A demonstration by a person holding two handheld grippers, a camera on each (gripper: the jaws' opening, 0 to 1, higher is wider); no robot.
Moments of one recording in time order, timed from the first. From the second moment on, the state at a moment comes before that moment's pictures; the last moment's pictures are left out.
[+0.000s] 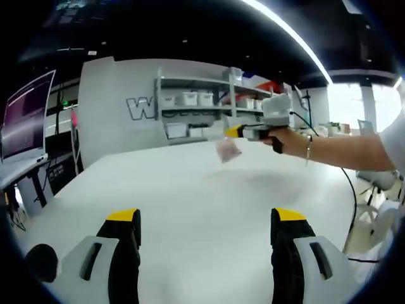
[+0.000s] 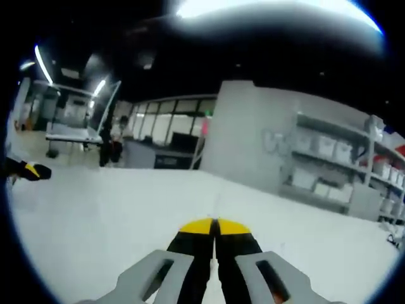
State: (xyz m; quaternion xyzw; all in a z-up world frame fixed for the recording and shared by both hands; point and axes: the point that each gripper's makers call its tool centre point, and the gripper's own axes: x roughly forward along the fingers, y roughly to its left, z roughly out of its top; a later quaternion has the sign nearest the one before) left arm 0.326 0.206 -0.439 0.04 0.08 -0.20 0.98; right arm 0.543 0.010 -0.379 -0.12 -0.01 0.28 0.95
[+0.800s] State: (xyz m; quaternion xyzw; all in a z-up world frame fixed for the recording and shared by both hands) left arm 0.323 0.201 -0.440 0.04 0.08 -0.21 0.97; right arm 0.518 0.003 -0.382 -0.11 -0.02 0.29 0.95
